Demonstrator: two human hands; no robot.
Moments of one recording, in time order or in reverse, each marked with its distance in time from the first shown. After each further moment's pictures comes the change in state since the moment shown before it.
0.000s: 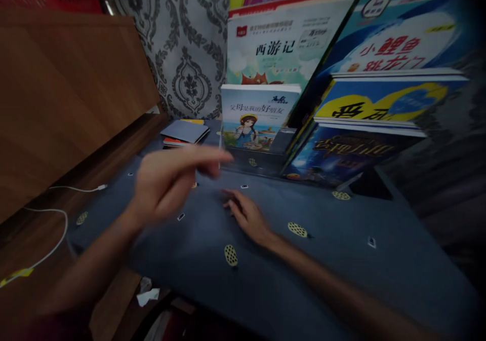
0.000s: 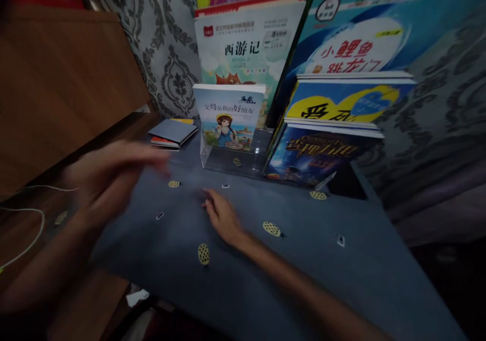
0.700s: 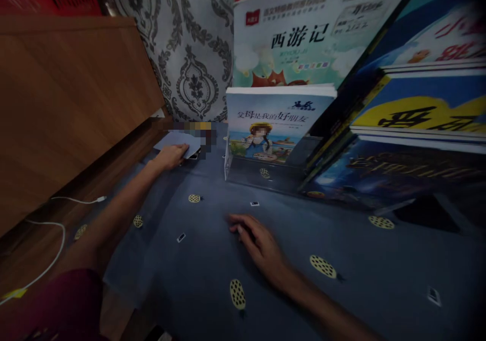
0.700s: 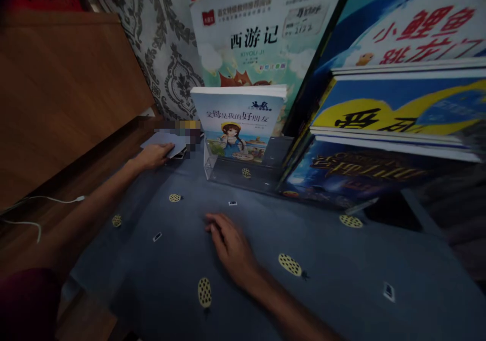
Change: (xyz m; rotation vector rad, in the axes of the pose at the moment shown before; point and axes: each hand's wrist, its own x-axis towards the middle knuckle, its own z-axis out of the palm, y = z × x) left_hand 0.041 -0.192 0.027 0.898 -0.790 -0.335; right_hand -0.004 0.002 -0.006 0.039 -0.055 0.074
